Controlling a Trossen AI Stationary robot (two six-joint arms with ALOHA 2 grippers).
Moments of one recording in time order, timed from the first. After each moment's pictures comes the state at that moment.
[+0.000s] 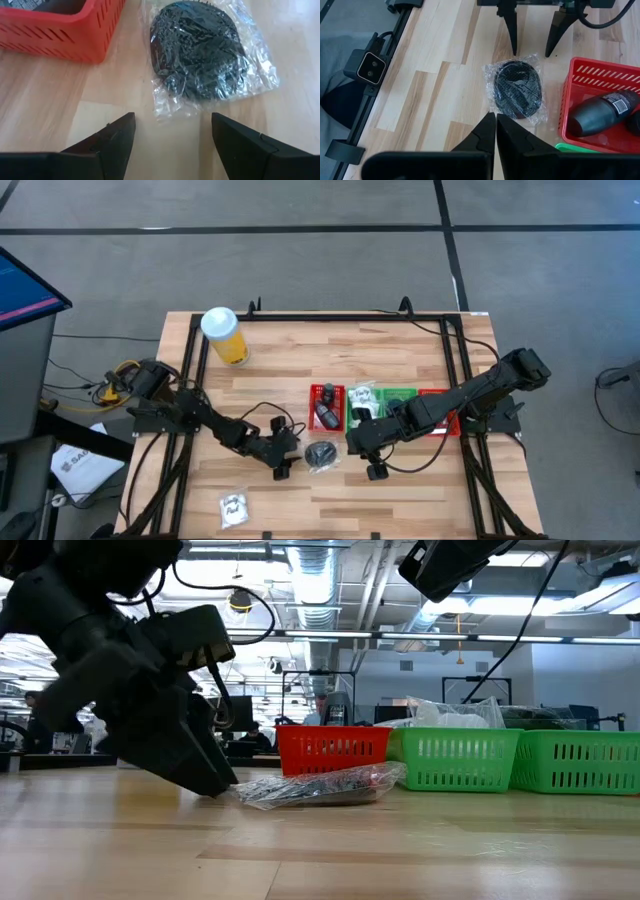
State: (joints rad) left arm -0.45 1.77 0.67 0.24 -0.40 -0.42; right arm 0.39 1.58 1.18 -0.49 0.04 0.18
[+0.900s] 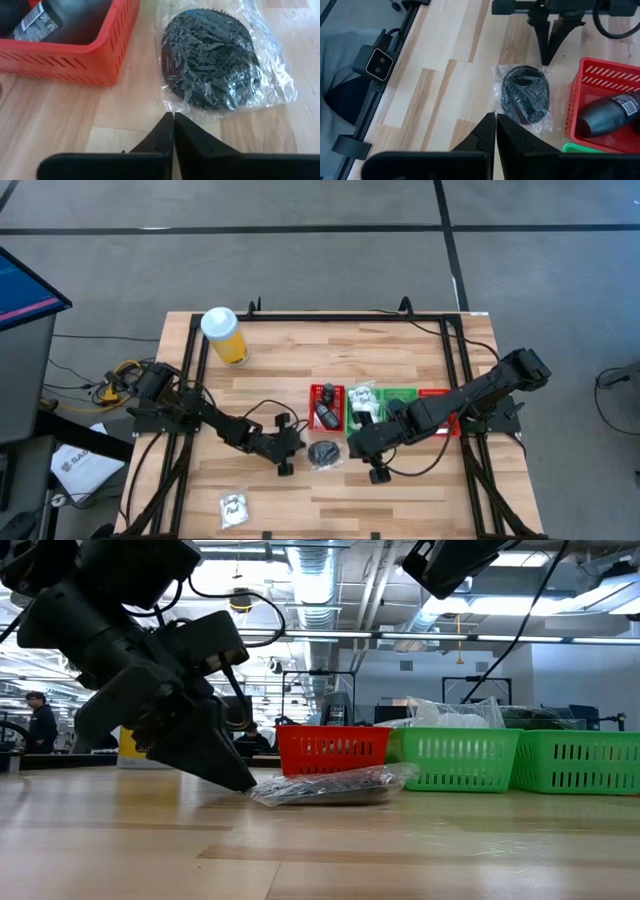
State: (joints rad) left arm -0.44 1.84 0.67 0.32 -0.41 -0.35; right arm 0.42 1.58 1.18 -0.49 0.04 0.18
